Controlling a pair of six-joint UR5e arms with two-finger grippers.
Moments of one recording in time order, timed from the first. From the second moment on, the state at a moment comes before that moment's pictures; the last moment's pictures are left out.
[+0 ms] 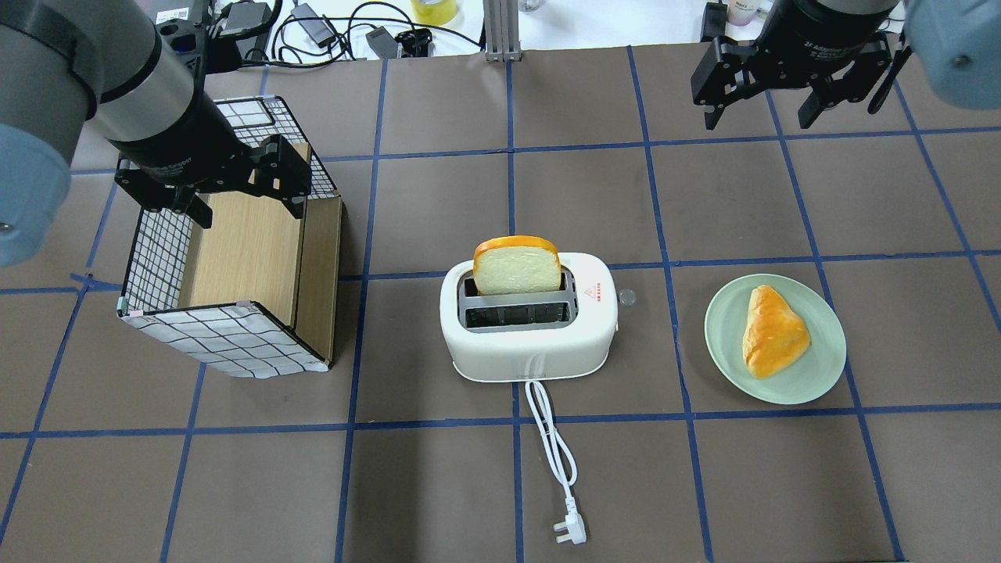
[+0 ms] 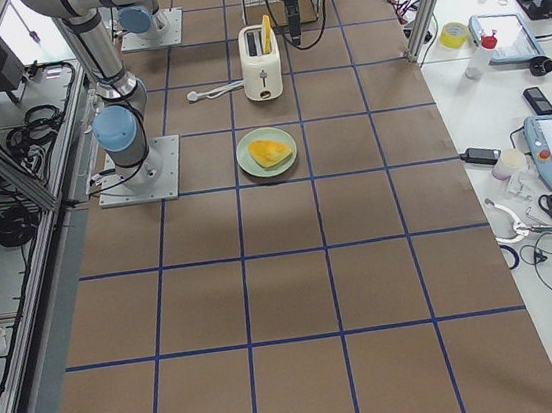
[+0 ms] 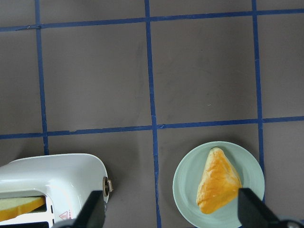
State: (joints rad) left arm -1.57 -1.47 -1.67 -1.51 1.59 -0.08; right arm 1.55 -1.55 1.51 -1.65 -1.57 0.02
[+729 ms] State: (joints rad) left arm -1.57 -1.47 -1.67 -1.51 1.59 -0.08; right arm 1.55 -1.55 1.51 -1.65 -1.57 0.03
